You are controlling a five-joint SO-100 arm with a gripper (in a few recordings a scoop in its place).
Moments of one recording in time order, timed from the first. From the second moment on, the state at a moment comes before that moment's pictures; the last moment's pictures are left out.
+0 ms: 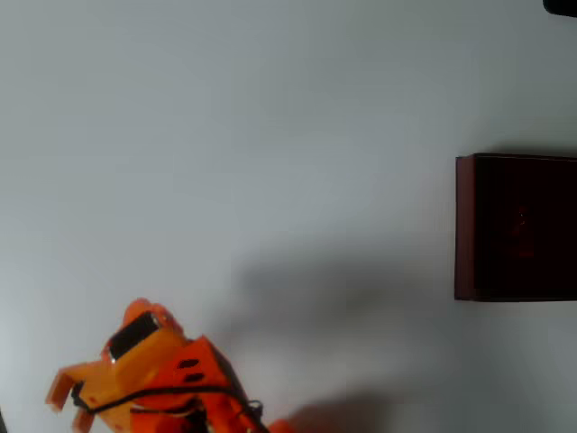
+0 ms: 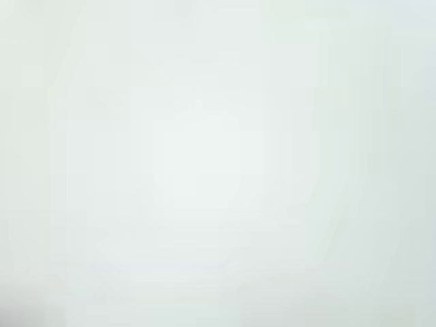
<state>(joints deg) -39.4 142.5 136.4 66.3 -1.8</state>
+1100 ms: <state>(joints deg) -40.6 194.5 174.2 74.6 -0.7</state>
